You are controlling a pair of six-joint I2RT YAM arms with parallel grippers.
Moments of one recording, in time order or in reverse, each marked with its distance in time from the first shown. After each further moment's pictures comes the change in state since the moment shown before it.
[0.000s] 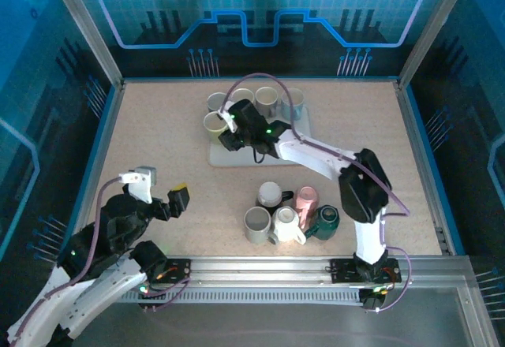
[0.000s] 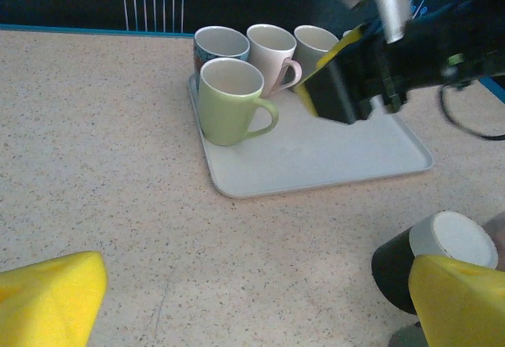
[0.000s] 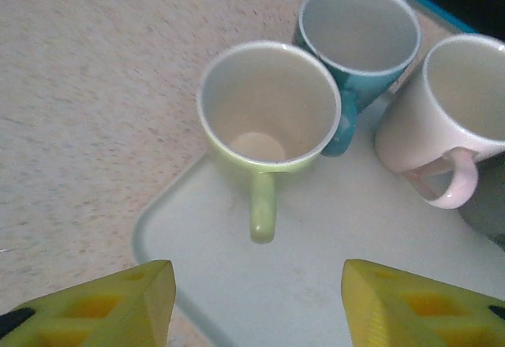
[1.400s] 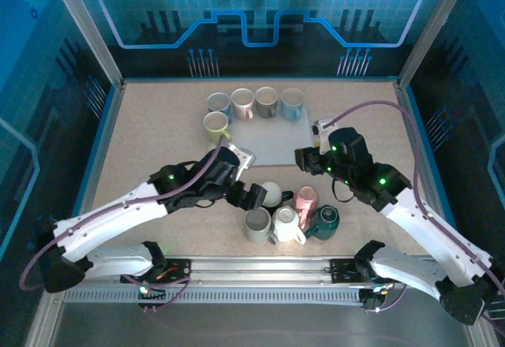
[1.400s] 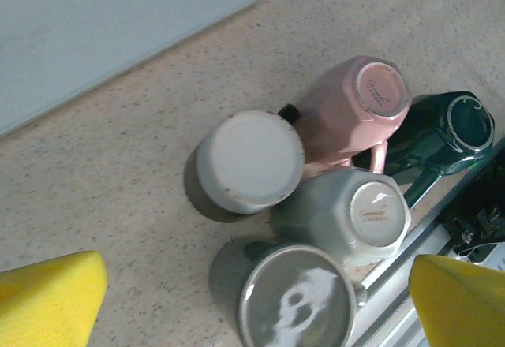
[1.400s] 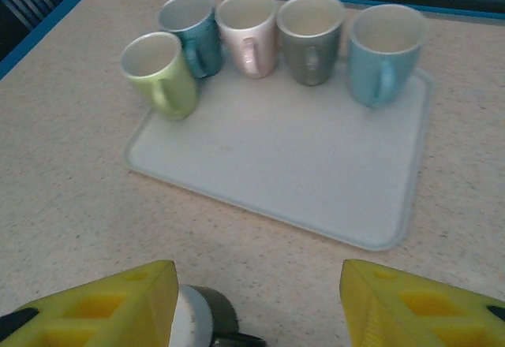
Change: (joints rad) left arm -0.262 0.918 0.377 0.104 0.341 -0.078; right arm -0.177 -0.956 -0.584 -0.252 0.014 0.282
